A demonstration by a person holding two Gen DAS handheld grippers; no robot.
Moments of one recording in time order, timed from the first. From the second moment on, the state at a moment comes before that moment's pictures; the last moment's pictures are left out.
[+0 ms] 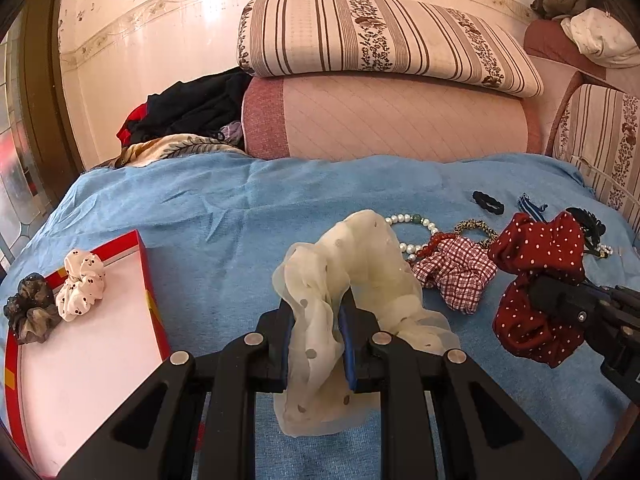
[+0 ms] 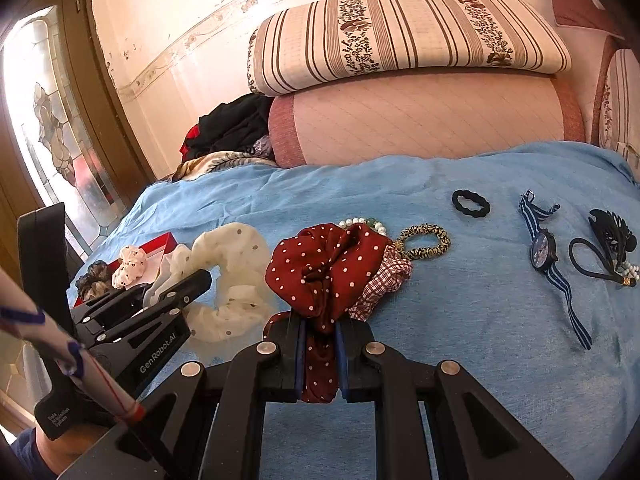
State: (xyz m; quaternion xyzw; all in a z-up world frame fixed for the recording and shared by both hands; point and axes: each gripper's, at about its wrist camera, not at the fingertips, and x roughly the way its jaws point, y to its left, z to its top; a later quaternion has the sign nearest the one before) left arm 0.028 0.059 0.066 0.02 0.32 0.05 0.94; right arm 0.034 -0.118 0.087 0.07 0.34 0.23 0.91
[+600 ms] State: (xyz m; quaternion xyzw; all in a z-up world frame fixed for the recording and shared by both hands) left arm -0.001 0.095 0.100 0.00 0.30 0.07 0.95; right arm 0.000 -0.095 0.104 0.08 0.33 0.24 0.91
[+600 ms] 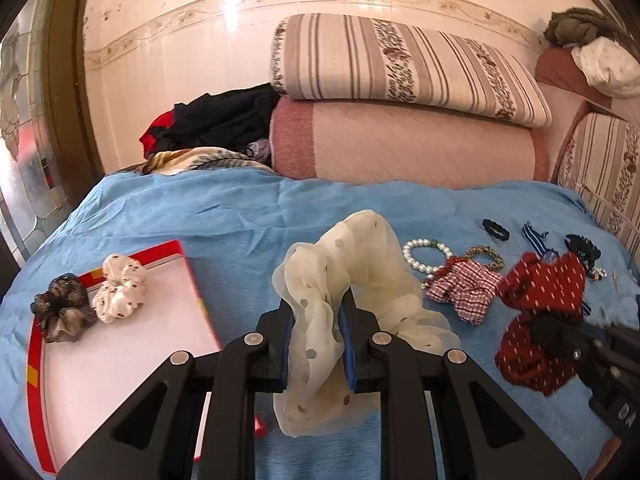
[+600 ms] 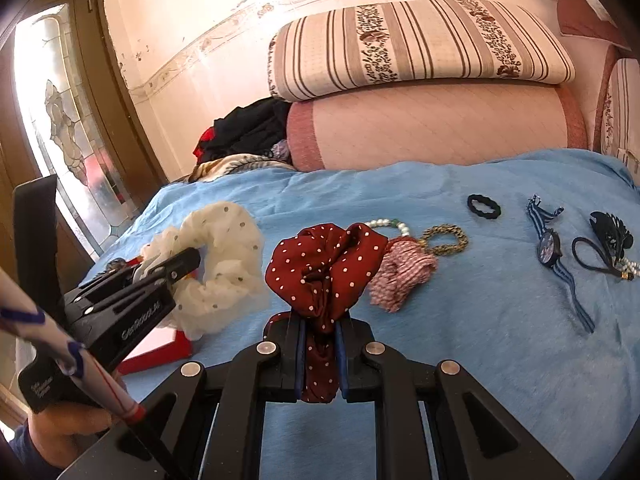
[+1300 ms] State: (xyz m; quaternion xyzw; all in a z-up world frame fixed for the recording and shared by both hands) left arm -0.050 0.257 0.122 -0.08 0.29 0.18 0.94; right arm -0.003 0.053 0.126 0.08 0.36 0.34 0.86
